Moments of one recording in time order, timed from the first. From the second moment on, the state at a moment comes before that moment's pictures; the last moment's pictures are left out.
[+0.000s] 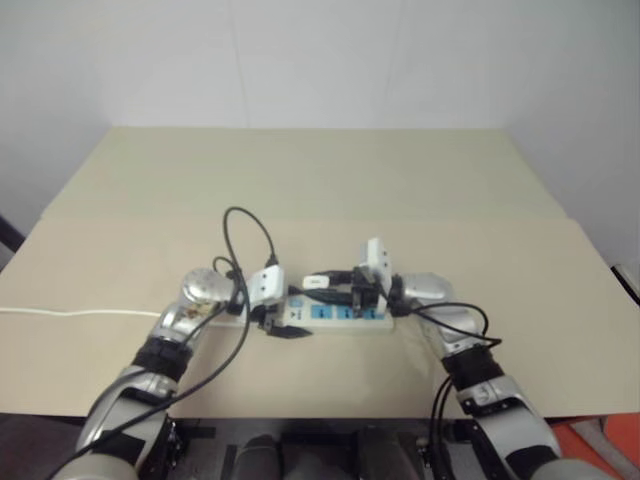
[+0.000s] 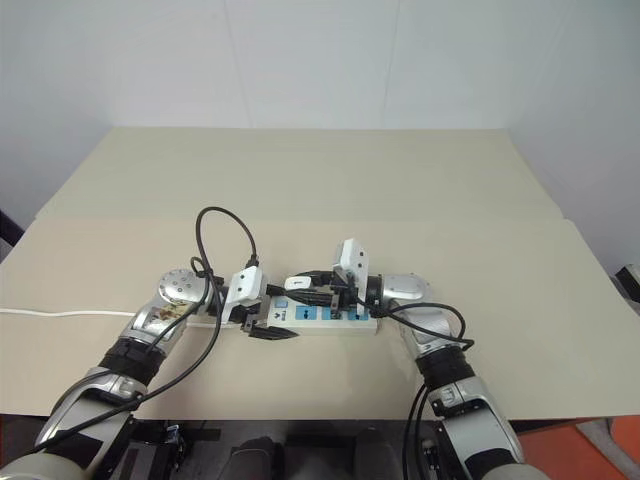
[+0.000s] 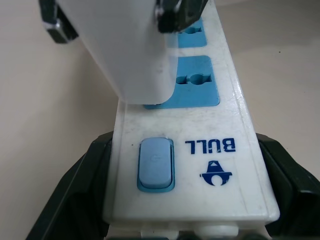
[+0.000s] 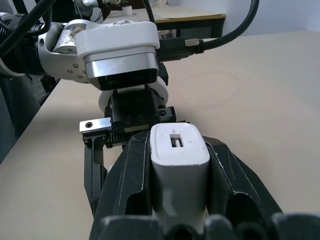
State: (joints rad) left arm -0.58 0.50 -0.29 0.46 -0.11 -0.09 -1.33; right arm -0.56 -0.29 0.22 0.34 0.30 0.01 1.14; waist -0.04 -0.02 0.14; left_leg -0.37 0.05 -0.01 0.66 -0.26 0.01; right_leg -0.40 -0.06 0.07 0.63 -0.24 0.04
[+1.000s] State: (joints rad) left arm -0.54 0.54 -0.27 0.41 -0.12 -0.06 -1.31; right arm -0.65 -0.27 0.28 0.50 0.26 -0.10 1.21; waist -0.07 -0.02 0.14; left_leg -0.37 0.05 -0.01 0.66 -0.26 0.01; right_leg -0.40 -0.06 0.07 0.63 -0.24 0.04
